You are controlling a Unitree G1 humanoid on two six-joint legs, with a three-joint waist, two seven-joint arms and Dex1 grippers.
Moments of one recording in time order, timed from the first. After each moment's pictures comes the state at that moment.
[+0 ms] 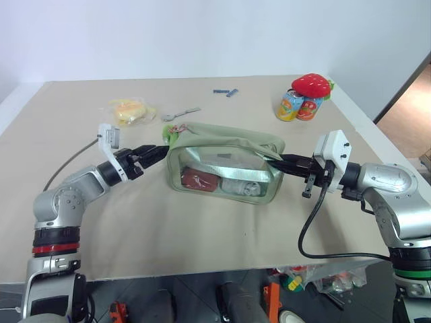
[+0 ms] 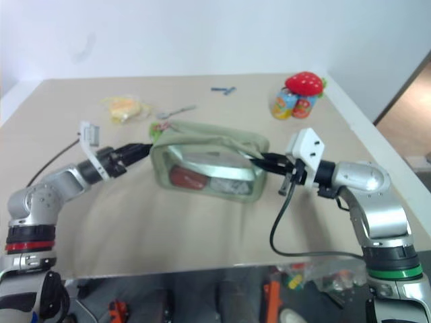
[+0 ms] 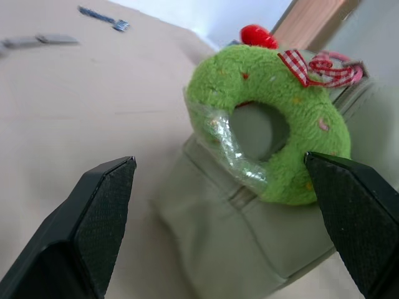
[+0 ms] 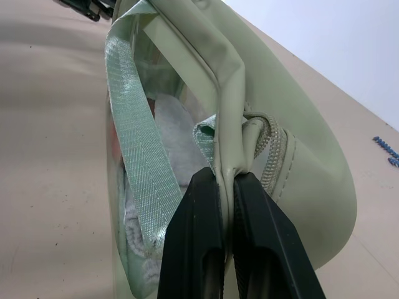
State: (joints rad) left arm -0.57 0.47 0.27 0.19 -0.84 0.80 -0.71; right arm -0.41 -0.79 -0.08 -0.16 0.40 0.25 1.03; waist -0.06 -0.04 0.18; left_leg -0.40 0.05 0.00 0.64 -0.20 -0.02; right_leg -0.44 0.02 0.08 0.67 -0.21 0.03
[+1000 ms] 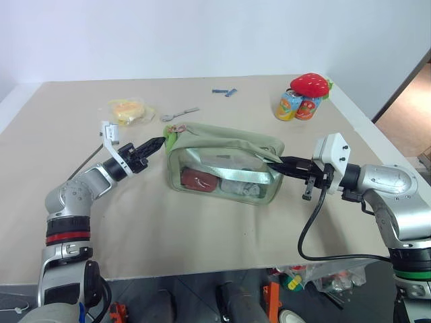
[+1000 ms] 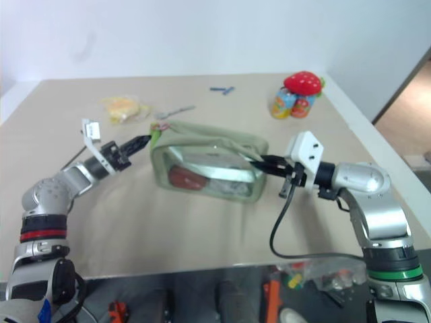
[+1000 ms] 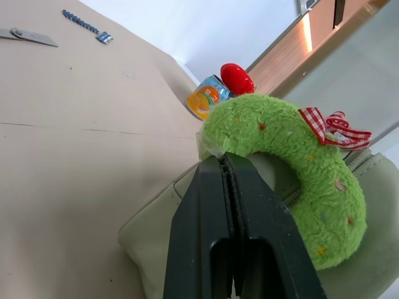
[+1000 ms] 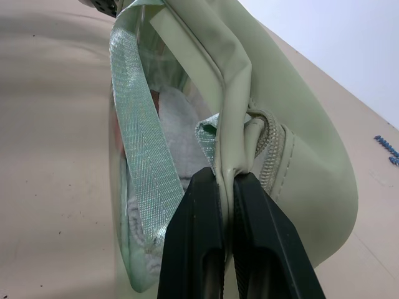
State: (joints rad) left arm -0.64 0.42 0.32 0.32 -0.86 0.81 -0.74; right arm -0.40 -0.79 -0.08 -0.15 0.37 0.22 1.05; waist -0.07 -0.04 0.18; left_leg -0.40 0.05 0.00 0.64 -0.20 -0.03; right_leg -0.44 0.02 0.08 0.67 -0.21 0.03
